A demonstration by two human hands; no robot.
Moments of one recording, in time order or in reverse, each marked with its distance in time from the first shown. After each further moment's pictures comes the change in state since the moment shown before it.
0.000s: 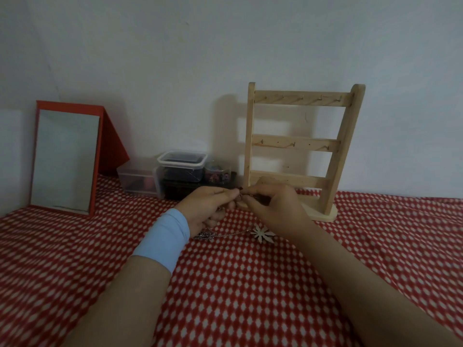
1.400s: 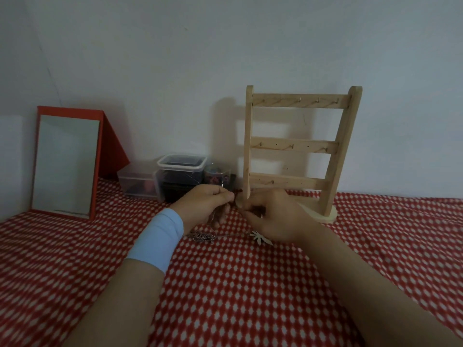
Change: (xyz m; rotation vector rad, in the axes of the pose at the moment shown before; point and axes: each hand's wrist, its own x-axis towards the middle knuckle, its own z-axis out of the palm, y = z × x) left_hand -0.002 0.007 -0.006 0.157 -0.003 0.082; right_hand 0.004 -0.013 -0.013 -0.116 -0.283 -0.054
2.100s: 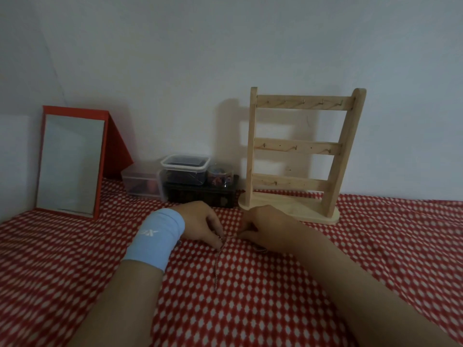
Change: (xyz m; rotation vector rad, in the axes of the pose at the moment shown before) left_hand -0.004 -0.012 -0.020 0.853 -0.196 -0.144; right_hand 0.005 -0.004 0.021 -0.251 -0.397 0.225
